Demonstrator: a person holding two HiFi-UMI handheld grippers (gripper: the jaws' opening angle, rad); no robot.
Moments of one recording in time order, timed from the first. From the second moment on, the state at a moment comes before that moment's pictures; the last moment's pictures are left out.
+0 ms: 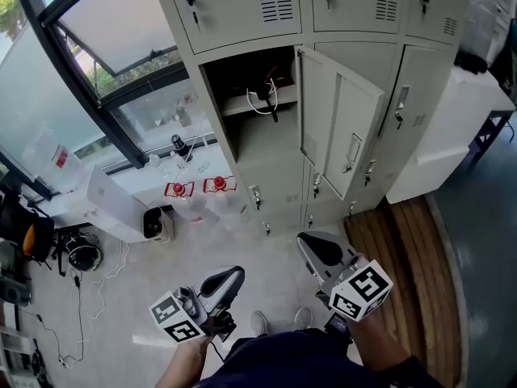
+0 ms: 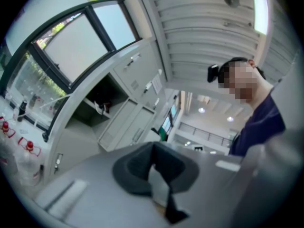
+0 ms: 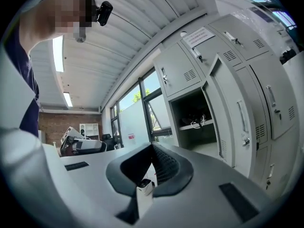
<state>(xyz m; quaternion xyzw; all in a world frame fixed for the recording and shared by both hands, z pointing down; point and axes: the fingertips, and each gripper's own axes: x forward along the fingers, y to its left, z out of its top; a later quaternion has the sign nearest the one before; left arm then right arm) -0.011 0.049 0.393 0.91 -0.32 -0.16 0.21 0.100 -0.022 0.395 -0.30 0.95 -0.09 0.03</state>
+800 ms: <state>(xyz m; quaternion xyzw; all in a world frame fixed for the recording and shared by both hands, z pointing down) -0.028 0.049 0.389 0.91 -0.31 -0.17 0.21 0.083 -0.024 0.400 -0.31 0.95 -0.09 0.00</state>
